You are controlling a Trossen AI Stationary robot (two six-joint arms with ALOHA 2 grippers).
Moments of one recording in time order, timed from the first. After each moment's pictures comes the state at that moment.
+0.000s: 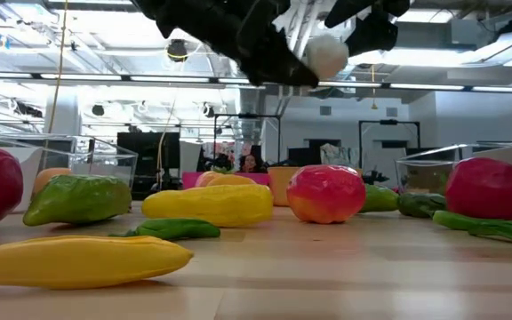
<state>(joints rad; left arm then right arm) 0.00 1.72 1.15 0.12 -0.07 0.16 0.15 1.27 1.13 -0.57 0.28 0.44</state>
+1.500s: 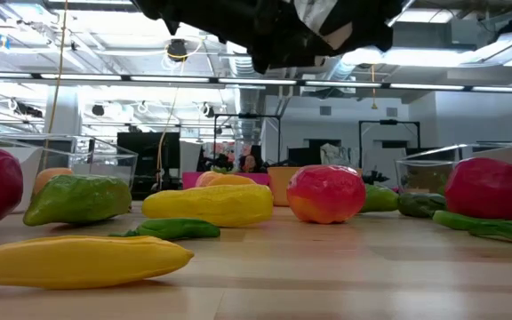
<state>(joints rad) 0.01 1.71 1.15 0.25 -0.07 0.11 0.08 1.25 1.13 -0.54 0.28 0.44</state>
